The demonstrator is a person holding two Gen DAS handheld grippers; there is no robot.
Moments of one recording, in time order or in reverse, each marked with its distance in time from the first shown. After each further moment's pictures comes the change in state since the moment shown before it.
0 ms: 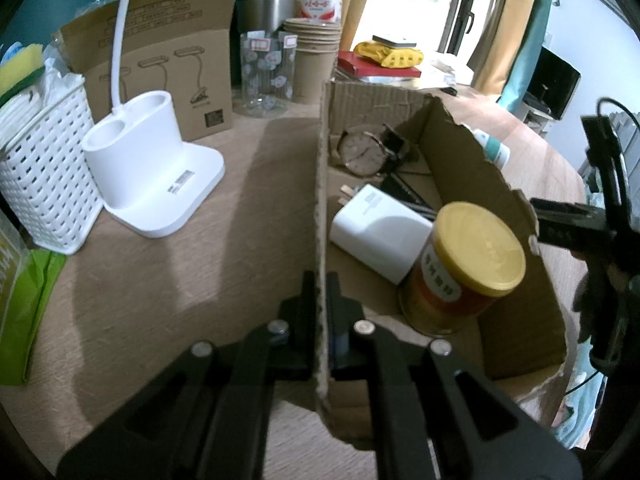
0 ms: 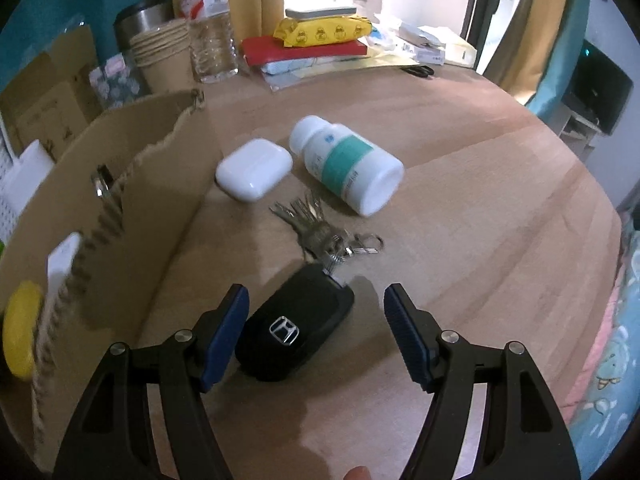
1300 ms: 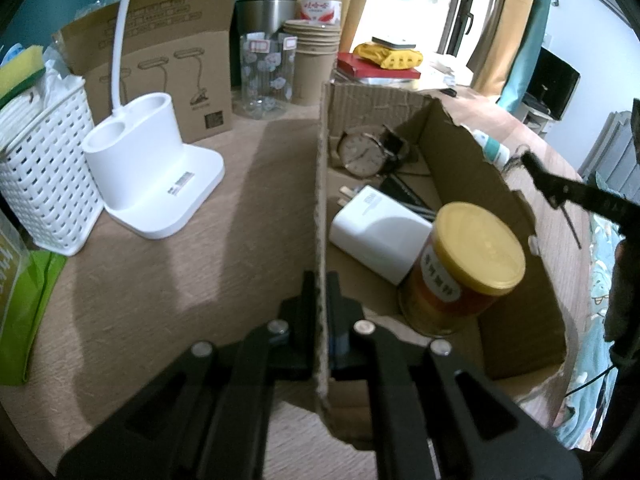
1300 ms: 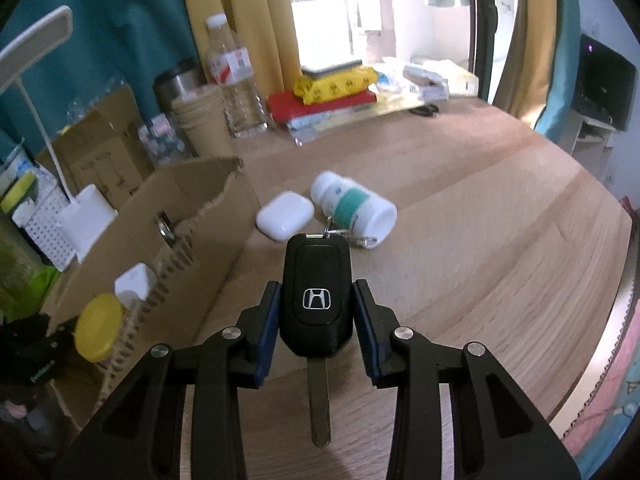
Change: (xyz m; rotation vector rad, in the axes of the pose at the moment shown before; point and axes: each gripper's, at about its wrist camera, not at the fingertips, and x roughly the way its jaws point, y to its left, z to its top) left arm 0.000 -0.001 0.000 0.003 -0.001 0.003; right arm -0.059 -0.016 0.002 0.053 -0.162 0.162
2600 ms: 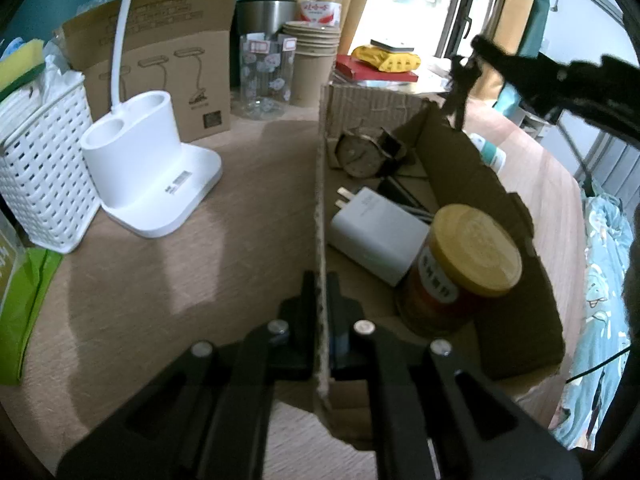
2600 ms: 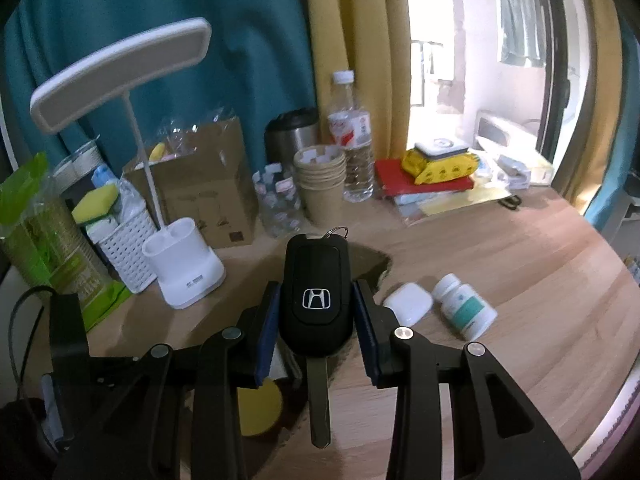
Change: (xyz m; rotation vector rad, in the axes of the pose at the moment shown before) left arm 0.000 -0.003 0.003 -0.005 -0.005 -0.010; right arm -0.021 0.105 0.047 -0.181 -0.090 0.170
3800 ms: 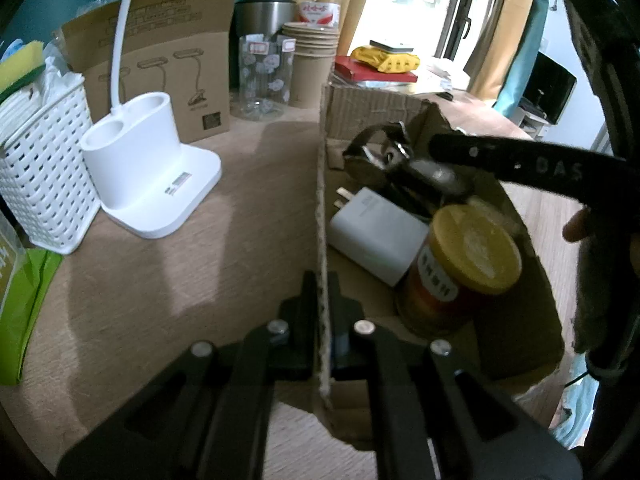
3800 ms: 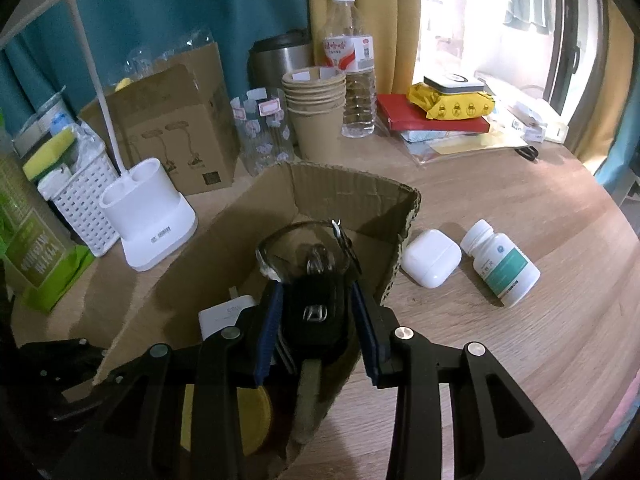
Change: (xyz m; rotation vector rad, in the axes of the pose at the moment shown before) left arm 0.002 -0.001 0.001 -0.002 -0.006 -0.006; right arm 0.060 0.002 -0.023 0.014 0.141 -0.046
